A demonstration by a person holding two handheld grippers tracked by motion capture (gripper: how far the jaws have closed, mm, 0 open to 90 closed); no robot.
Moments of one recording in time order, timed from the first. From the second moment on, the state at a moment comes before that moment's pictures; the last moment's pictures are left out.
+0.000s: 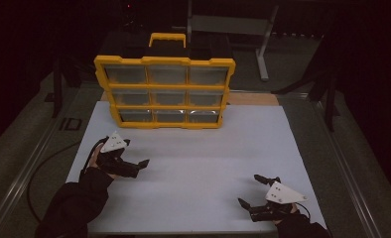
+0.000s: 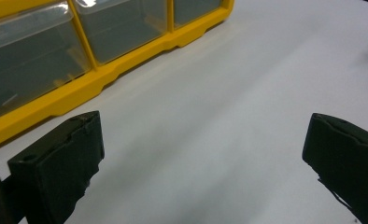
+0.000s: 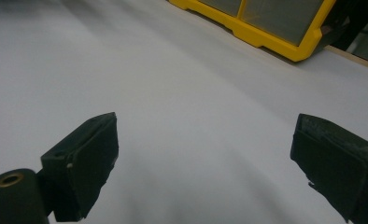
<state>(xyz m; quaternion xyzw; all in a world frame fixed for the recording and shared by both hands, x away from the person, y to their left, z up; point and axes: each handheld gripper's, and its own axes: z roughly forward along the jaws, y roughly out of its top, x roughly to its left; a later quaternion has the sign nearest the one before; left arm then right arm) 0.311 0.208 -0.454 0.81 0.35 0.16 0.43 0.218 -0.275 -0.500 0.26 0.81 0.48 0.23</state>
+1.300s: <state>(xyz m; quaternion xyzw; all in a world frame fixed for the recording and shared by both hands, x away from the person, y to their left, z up) 0.259 0.228 -0.504 0.83 0.36 0.17 0.39 0.217 -0.275 -0.499 0.25 0.81 0.48 0.23</state>
